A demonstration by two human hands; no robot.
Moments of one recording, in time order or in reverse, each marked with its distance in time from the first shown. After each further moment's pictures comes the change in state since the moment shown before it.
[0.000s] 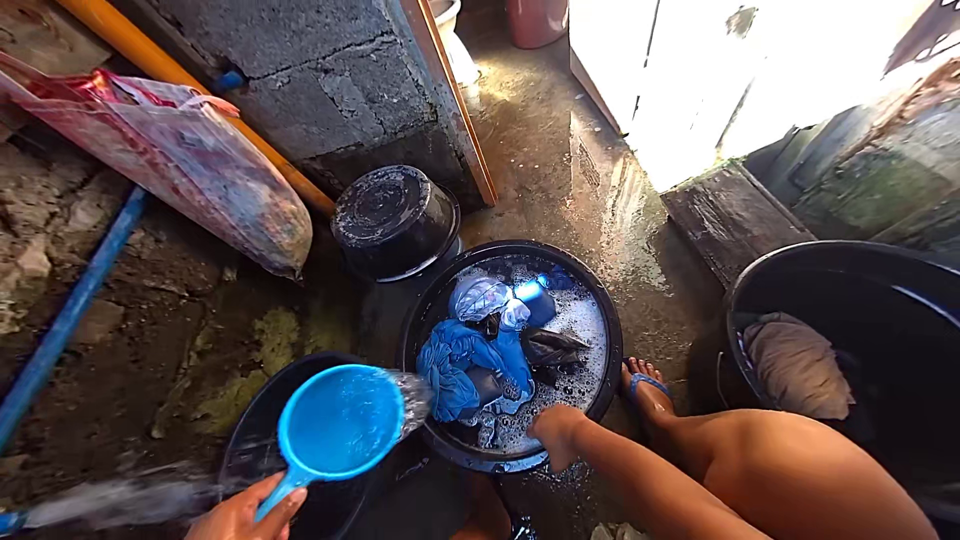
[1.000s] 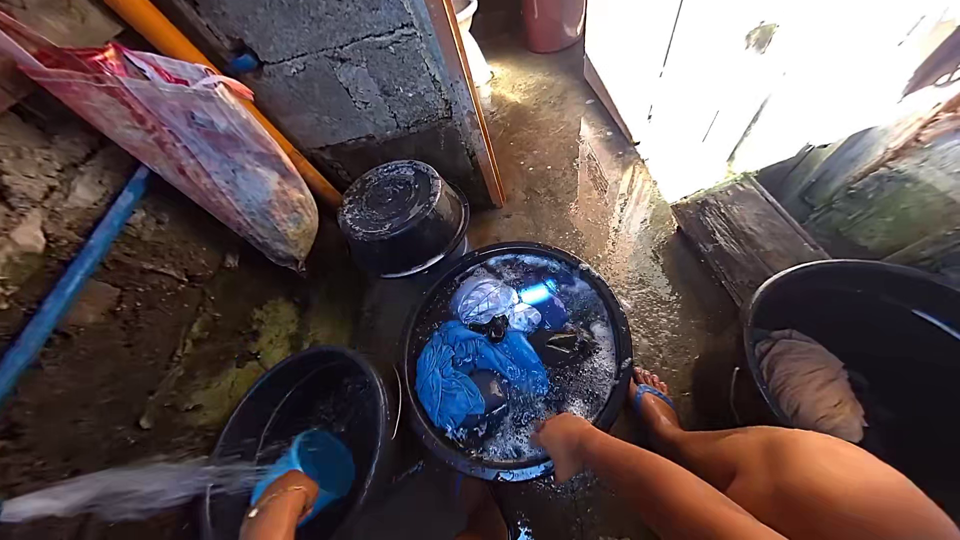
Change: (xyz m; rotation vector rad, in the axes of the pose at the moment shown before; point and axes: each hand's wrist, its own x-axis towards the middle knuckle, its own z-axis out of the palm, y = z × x) left_hand 0.137 -0.075 0.083 0.393 -0.133 -0.566; right_hand 0.000 -0.003 -0.003 0.034 -0.042 0.004
